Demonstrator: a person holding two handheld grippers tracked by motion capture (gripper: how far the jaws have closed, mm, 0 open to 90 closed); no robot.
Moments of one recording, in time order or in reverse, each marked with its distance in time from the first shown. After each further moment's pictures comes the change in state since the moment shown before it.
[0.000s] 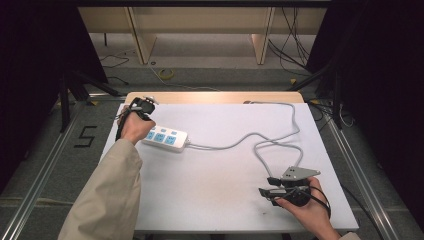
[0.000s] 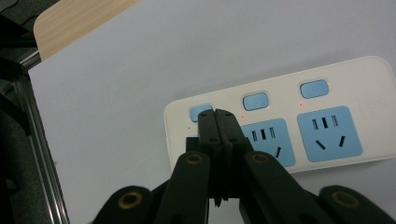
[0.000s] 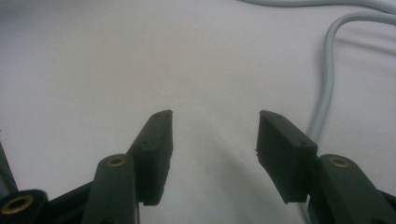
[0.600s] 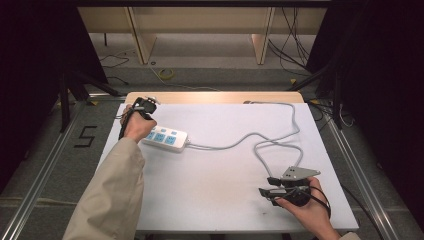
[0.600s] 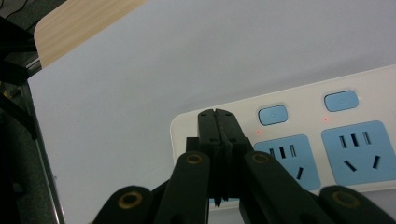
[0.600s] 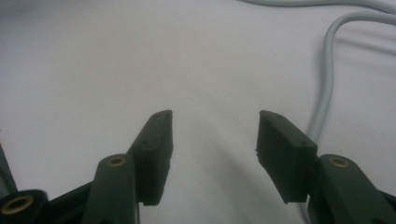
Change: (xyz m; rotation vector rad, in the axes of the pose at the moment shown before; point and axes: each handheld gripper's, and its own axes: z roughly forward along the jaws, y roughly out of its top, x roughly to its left) left arm 0.003 0.003 0.019 0.000 0.014 0.013; right arm 0.000 0.000 0.000 0.001 0.001 0.000
